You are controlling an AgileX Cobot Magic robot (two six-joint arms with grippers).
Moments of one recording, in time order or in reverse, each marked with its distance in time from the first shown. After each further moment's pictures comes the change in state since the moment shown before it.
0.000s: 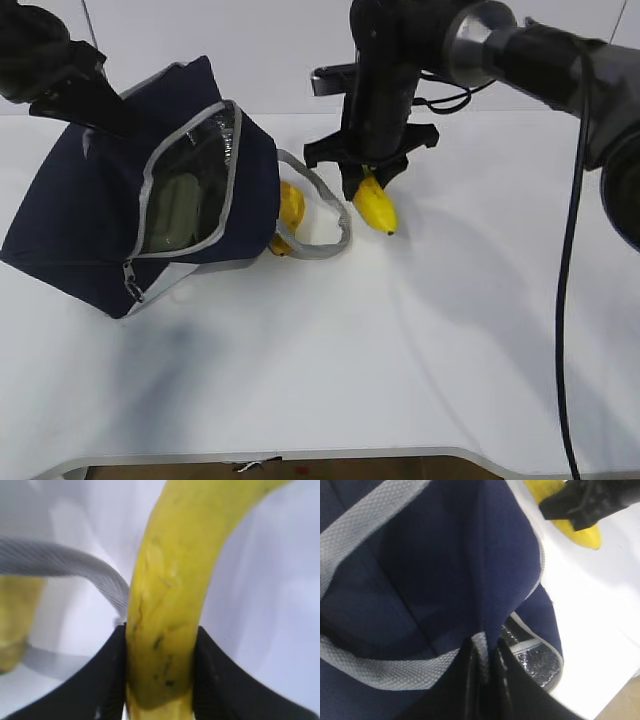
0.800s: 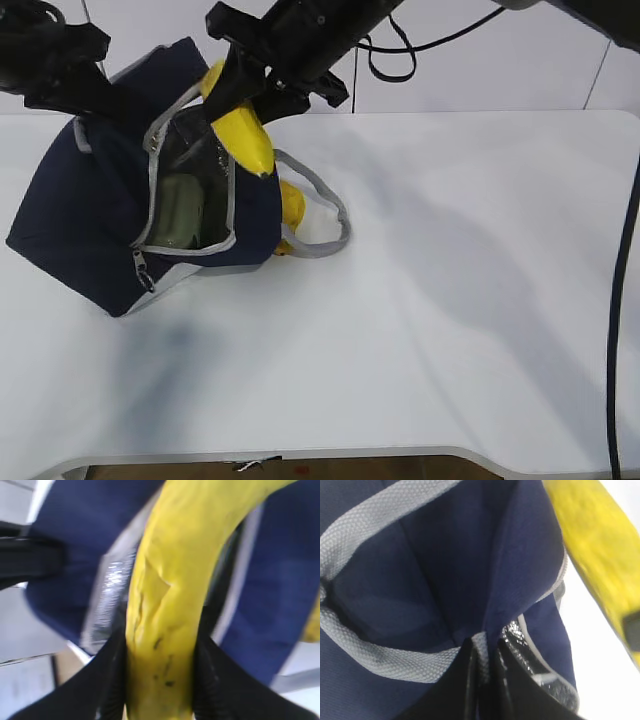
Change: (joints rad) left arm 0.000 0.000 0.000 0.063 -0.117 -0.217; right arm 0.002 -0.128 -0.065 0.771 0.024 -0.262
